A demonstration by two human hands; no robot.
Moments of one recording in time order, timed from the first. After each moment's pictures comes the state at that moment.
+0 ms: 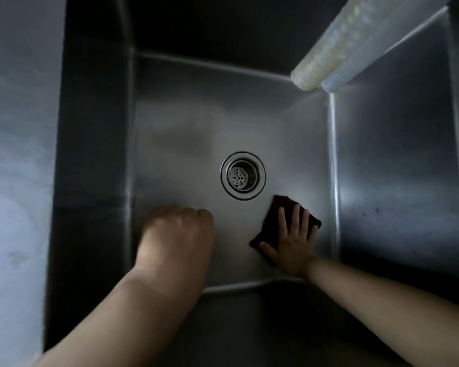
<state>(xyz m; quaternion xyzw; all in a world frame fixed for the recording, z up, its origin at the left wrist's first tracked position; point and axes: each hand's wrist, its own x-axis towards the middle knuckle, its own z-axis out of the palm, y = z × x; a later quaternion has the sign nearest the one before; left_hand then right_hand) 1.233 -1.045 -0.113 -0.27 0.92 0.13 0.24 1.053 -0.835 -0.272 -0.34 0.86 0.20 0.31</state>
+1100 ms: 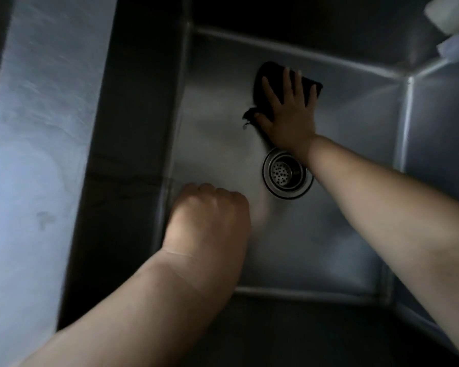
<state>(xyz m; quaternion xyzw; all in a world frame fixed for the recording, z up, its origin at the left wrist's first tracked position) 1.229 -1.050 -0.125 -0.31 0.91 0.13 0.23 0.992 -1.094 -0.298 -0.59 0.80 0.07 0.09</state>
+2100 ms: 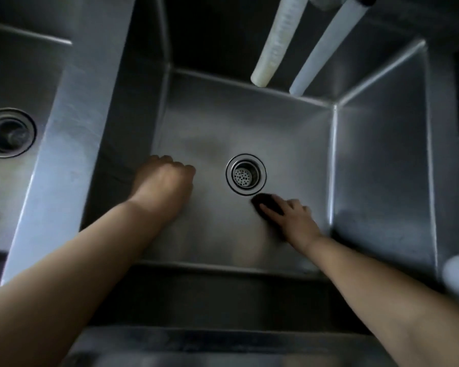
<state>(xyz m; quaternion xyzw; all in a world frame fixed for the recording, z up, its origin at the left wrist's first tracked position) 1.239 -1.061 -0.124 -0.35 0.92 0.10 0.14 1.000 -0.851 -0.229 -0.64 0.73 0.15 0.21</state>
